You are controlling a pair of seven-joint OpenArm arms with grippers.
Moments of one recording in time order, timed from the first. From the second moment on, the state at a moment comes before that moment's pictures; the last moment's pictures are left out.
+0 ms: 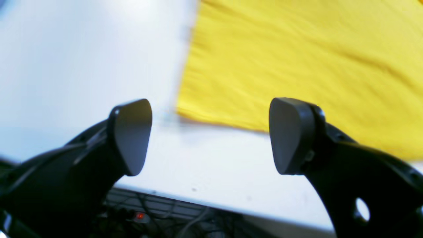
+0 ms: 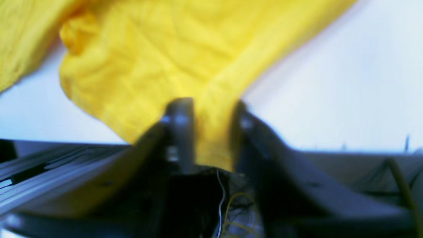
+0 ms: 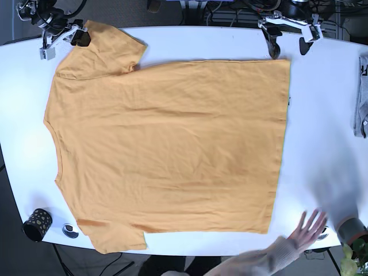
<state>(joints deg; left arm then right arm) 56.0 -6.1 -7.8 111.0 -25.9 0.3 -6.2 -25.9 7.5 51.7 92.6 47.9 40.1 -72.2</state>
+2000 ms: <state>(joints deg) 33.8 -6.4 -11.0 98.9 -40.6 -1.1 22.6 -24.2 7.5 51.5 92.7 46.7 39.9 -73.7</state>
